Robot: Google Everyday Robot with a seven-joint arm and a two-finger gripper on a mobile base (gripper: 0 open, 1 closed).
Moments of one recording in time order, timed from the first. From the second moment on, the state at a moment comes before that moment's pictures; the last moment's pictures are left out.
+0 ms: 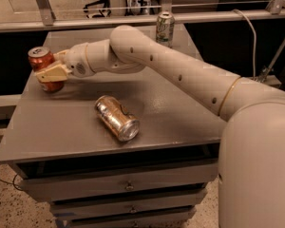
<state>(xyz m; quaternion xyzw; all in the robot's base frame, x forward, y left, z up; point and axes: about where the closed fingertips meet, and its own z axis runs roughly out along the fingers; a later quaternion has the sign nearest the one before) 0.636 0.274 0.873 -0.53 0.58 0.42 0.45</state>
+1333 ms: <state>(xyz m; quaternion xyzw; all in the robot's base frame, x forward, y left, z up) 0.662 0.114 0.893 -0.47 0.64 0.33 0.51</state>
